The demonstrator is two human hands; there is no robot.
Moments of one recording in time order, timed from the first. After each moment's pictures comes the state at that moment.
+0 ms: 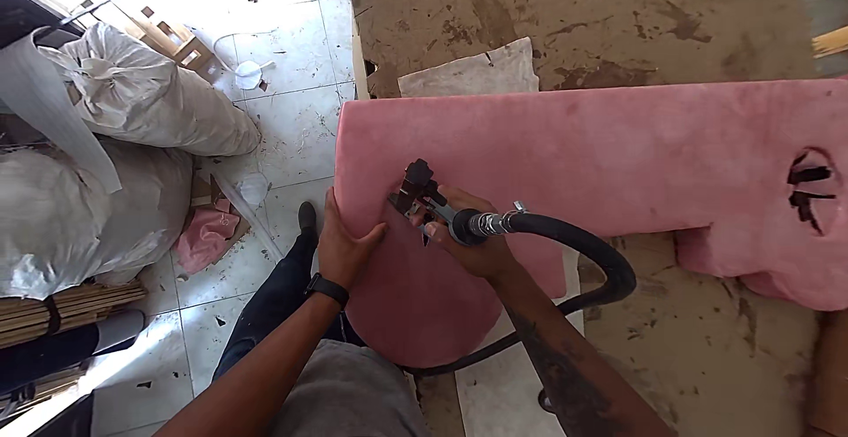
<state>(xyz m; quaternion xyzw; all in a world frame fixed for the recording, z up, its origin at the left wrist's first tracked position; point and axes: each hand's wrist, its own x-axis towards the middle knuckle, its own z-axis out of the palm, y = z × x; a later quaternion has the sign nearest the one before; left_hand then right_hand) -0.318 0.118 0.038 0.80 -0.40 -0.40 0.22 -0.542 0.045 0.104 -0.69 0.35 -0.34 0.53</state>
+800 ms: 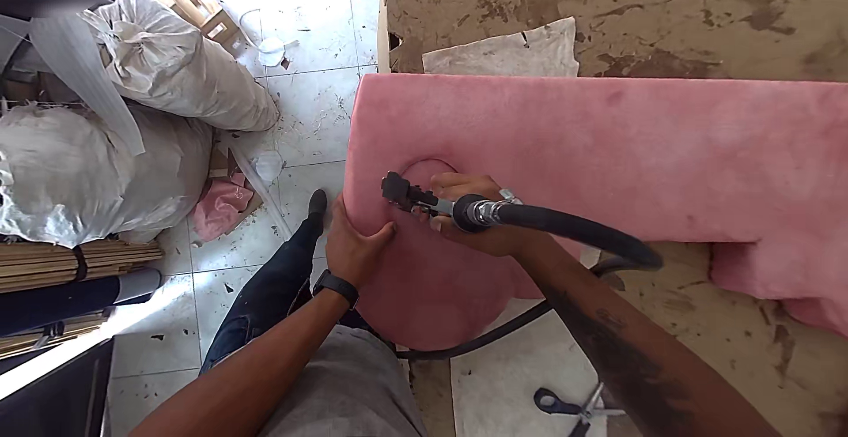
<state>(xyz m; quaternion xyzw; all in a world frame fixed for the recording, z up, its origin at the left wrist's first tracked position) -0.338 0.159 0.042 0.83 -0.32 -0.41 0.21 -0.545 0.015 0.106 -0.81 0.20 -0.21 0.51</state>
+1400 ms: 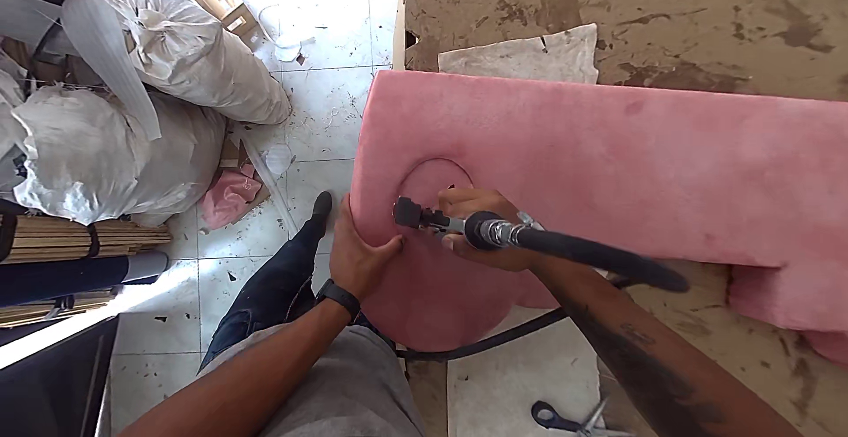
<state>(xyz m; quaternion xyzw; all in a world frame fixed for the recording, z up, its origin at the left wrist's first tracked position) -0.346 0.181 0.050 0.83 -0.34 -0.39 0.22 -0.554 0.024 0.109 -0.81 0.14 -0.19 0.54</state>
